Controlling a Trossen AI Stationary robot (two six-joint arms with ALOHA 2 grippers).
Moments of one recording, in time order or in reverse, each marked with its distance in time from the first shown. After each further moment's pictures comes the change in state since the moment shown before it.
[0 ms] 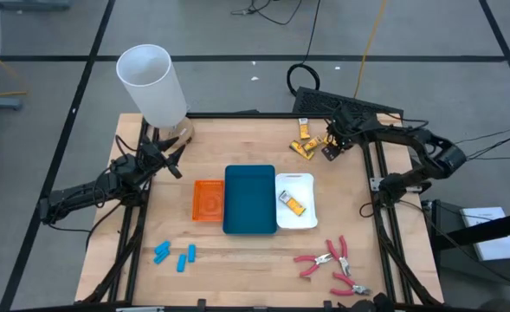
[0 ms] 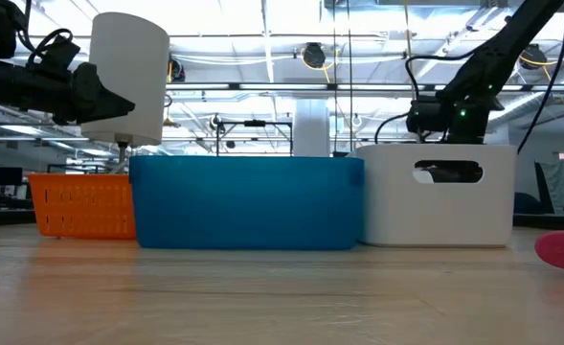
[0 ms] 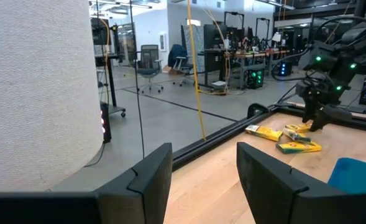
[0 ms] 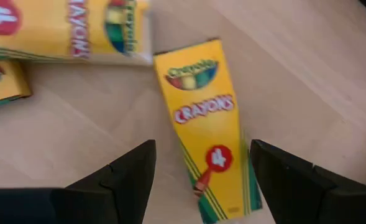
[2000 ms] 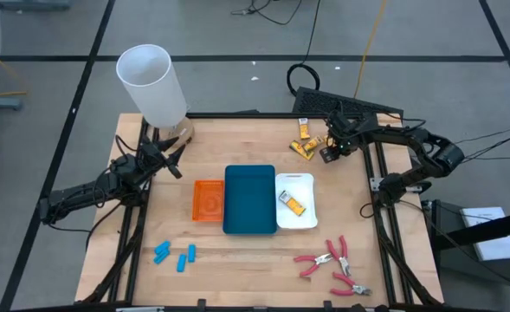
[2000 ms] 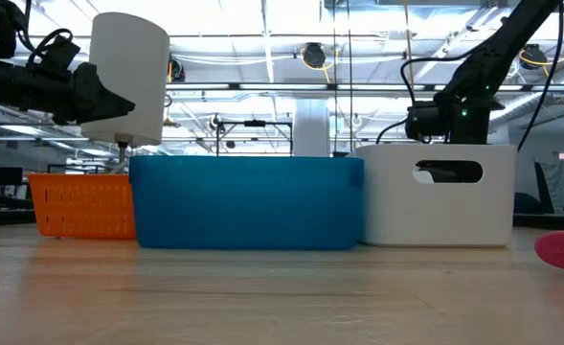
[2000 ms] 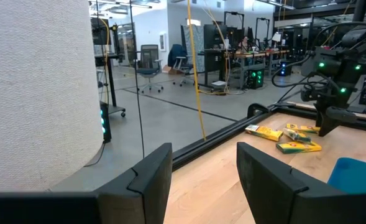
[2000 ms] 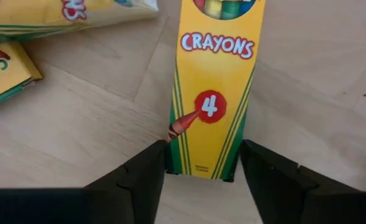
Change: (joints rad) left arm 0.000 0.000 0.000 0.000 0.000 0.000; right arm 0.046 0.024 -0.001 -0.089 -0.045 0.270
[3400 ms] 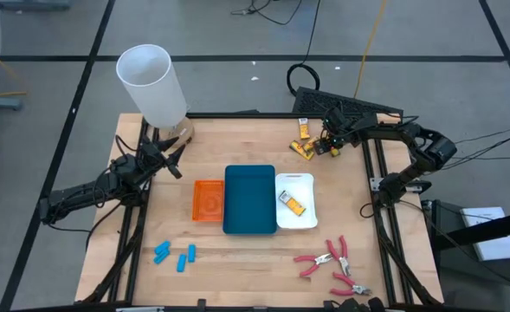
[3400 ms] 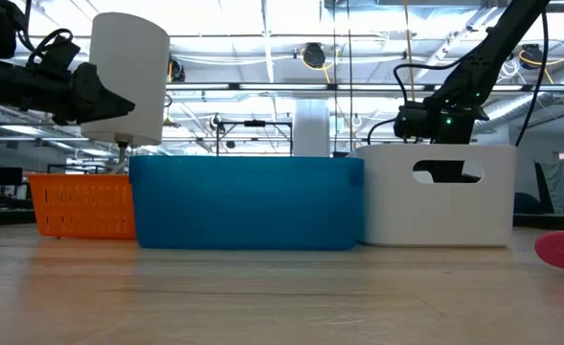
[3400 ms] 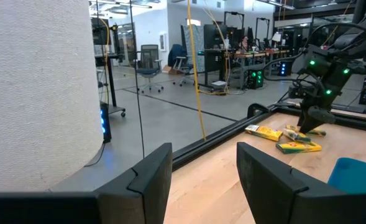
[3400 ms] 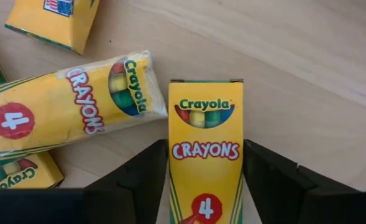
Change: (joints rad) left arm 0.000 0.000 0.000 0.000 0.000 0.000; right arm 0.000 0.111 0.001 0.169 0.051 -0.002
